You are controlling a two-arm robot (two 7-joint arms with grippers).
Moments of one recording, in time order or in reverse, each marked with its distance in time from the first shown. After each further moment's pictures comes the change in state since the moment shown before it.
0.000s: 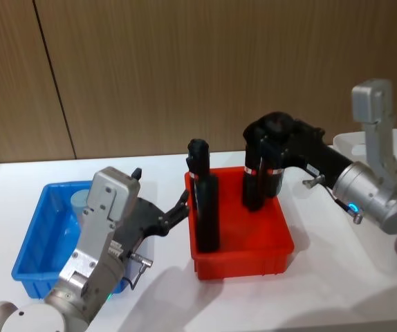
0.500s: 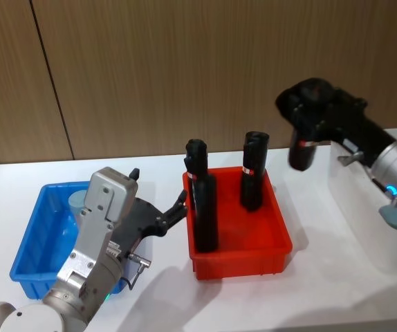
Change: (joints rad) left arm 0.000 0.000 0.000 0.000 0.000 0.000 0.000; right arm -0.087 0.085 0.059 -0.242 0.022 0.061 -0.103
